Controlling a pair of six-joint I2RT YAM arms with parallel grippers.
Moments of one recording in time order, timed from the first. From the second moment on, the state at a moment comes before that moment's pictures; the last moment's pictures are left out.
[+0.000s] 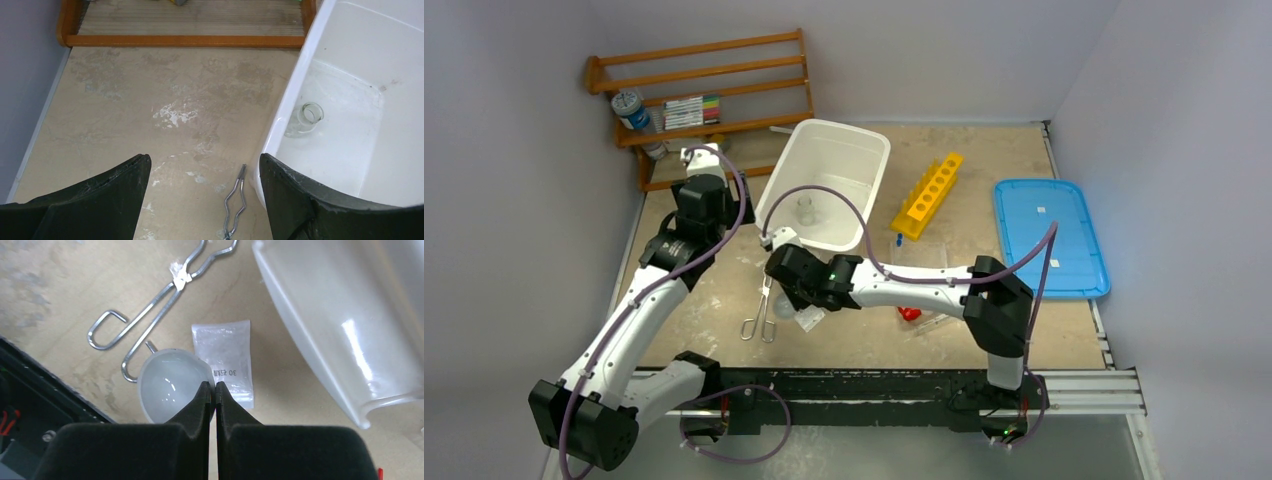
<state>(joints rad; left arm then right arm) -0.33 1.01 0.97 -0.43 -0.42 -0.27 1.22 1.87 1.42 -0.47 0.32 0.47</state>
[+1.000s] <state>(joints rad) -0.26 1.02 0.97 -0.43 -0.49 -0.34 0.82 1.80 1.79 -0.49 0.27 0.16</state>
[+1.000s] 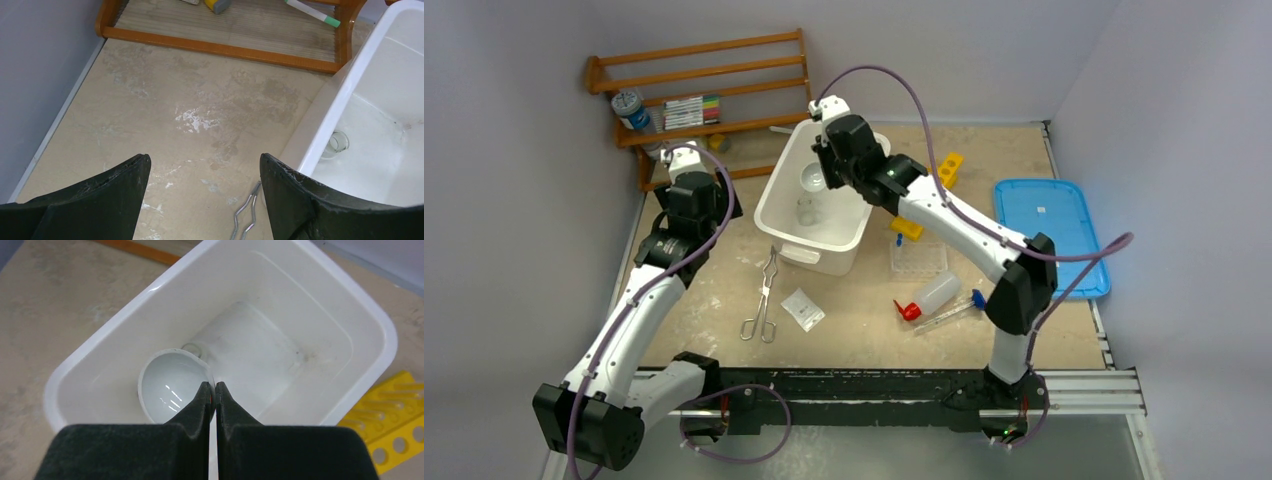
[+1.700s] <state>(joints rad) -0.20 1.07 0.95 -0.40 -0.49 -0.33 0.62 2.42 2.35 -0.60 0.22 -0.03</state>
